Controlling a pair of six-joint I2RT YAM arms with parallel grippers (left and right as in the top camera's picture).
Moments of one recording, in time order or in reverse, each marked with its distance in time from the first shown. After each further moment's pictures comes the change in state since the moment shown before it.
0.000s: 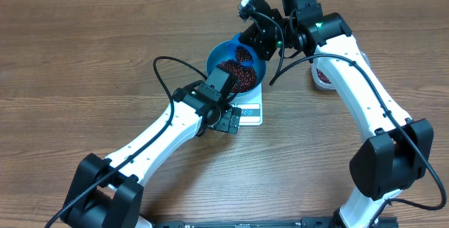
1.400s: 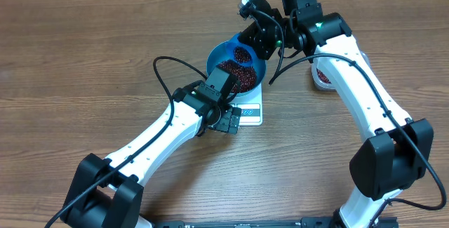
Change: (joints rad) left arm 0.000 0.000 0.000 0.000 0.000 0.000; right arm 0.000 0.000 0.000 0.007 -0.009 0.032
